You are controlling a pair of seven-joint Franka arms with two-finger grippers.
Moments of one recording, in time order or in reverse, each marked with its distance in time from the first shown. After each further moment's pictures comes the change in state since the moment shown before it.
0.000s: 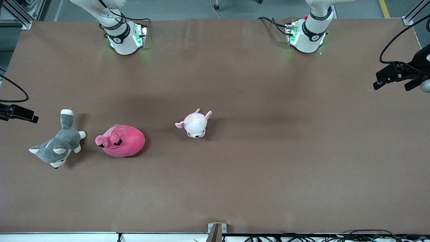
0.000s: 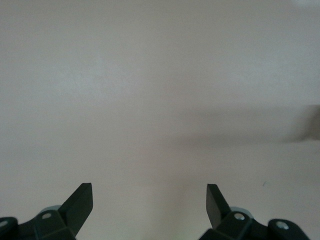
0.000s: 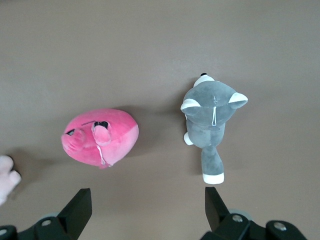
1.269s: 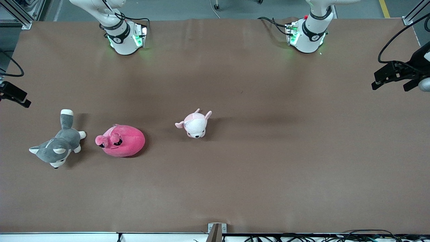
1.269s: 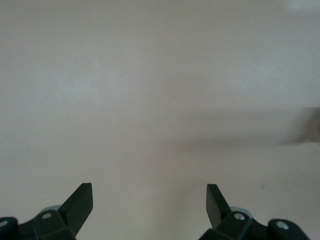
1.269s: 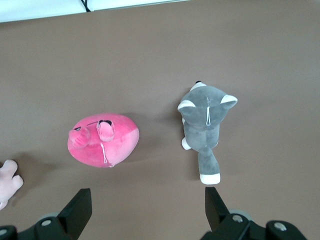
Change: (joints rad) left arm -0.088 0.000 0.075 0.010 0.000 0.016 0.000; right arm 0.053 -0.266 -0.059 -0.309 0.000 0.167 -0.031
